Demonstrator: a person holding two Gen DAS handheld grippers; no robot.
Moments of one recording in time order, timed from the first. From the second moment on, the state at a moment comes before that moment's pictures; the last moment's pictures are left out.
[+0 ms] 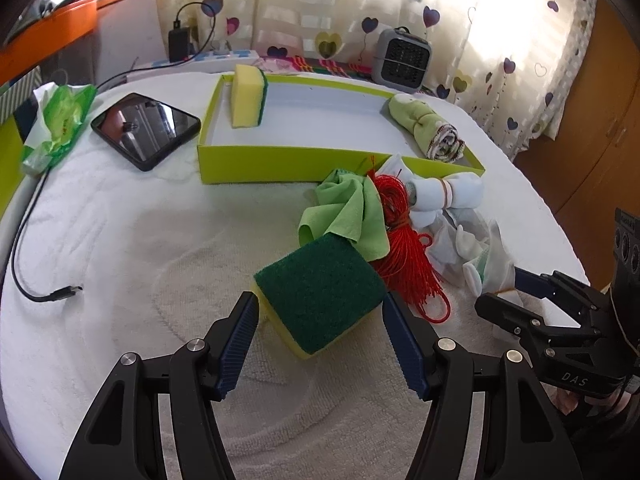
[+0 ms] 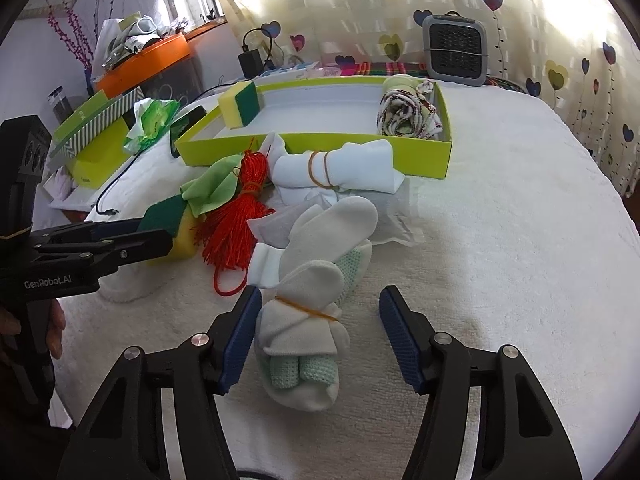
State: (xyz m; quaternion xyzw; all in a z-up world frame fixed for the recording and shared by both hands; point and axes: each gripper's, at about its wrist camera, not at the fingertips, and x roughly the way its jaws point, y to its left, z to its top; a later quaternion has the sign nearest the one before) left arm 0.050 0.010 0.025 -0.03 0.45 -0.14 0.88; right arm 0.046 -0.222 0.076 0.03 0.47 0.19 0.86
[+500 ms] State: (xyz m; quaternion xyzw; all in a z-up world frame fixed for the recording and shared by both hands) left arm 0.045 0.024 0.034 -0.05 0.44 -0.15 0.89; right arm 0.043 -0.219 0.077 0.03 0.46 0.21 0.86
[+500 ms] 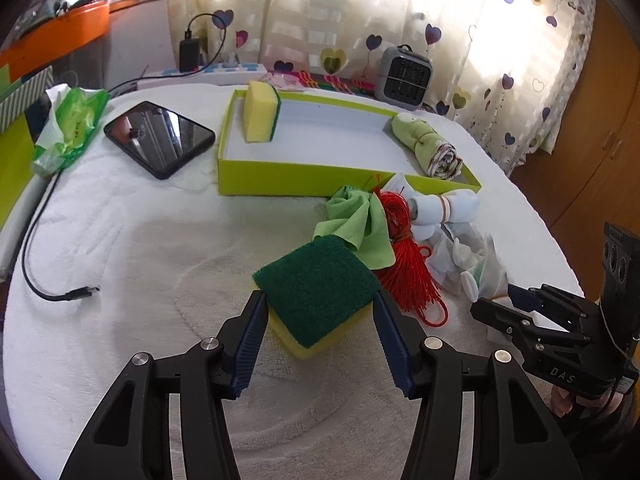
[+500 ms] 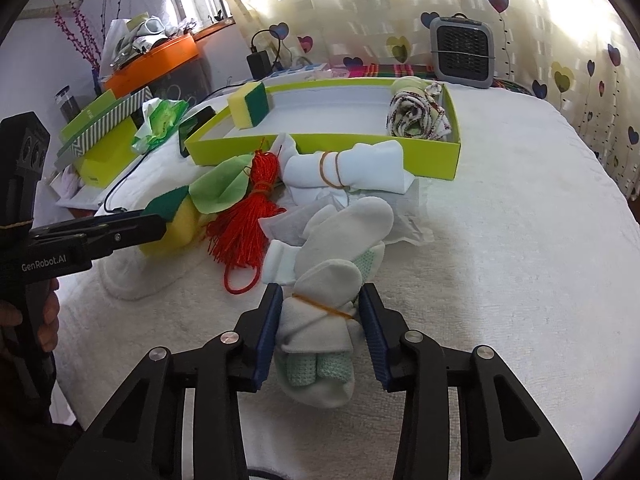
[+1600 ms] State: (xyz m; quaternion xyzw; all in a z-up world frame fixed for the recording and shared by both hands) left arm 0.043 0.035 0.059 -0.05 0.40 -0.14 0.90; right arm 0.043 -0.230 0.102 0.05 0.42 0.21 0.88
